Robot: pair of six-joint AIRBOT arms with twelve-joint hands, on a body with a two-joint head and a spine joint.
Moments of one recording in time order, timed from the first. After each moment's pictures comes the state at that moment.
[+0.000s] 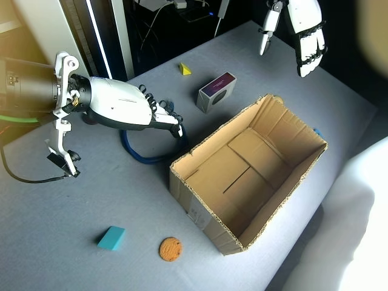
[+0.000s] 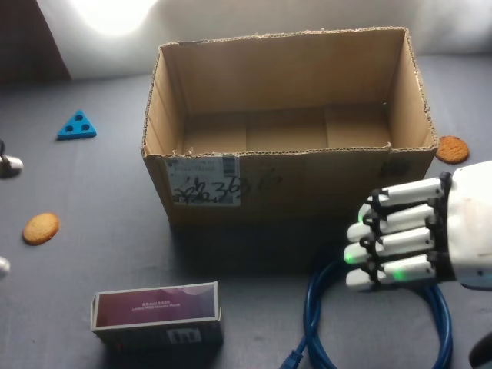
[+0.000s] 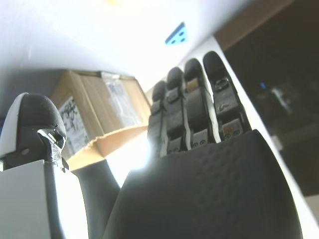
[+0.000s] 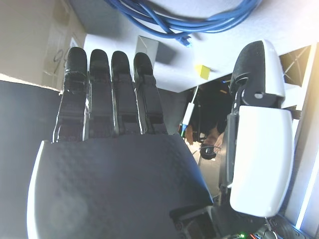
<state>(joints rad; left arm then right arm) 0.44 -0.42 0.69 -1.20 -0.27 1.91 -0.35 -0.72 0.86 -1.20 0.59 -0.26</state>
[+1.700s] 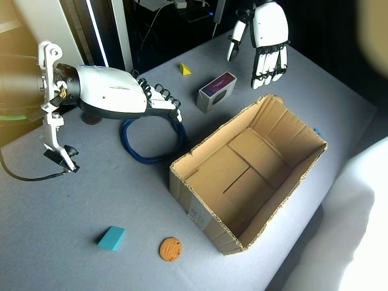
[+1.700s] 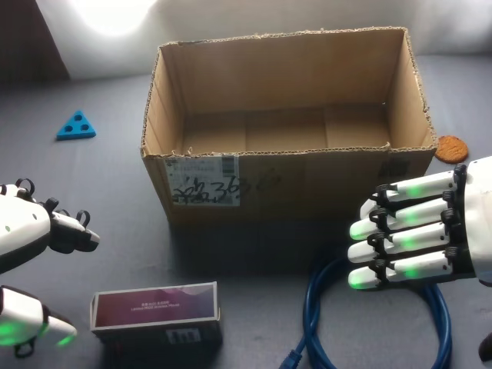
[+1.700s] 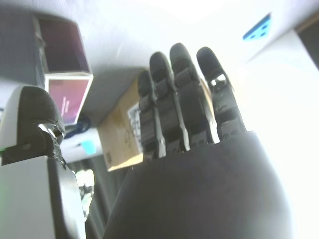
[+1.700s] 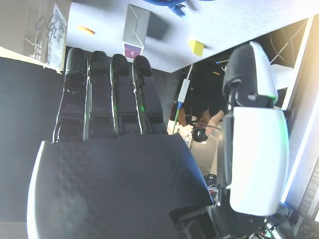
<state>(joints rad) 0.48 -0.54 0.60 -1.18 -0.35 1.90 -0.34 -0.70 0.89 -1.23 0.69 -0.22</state>
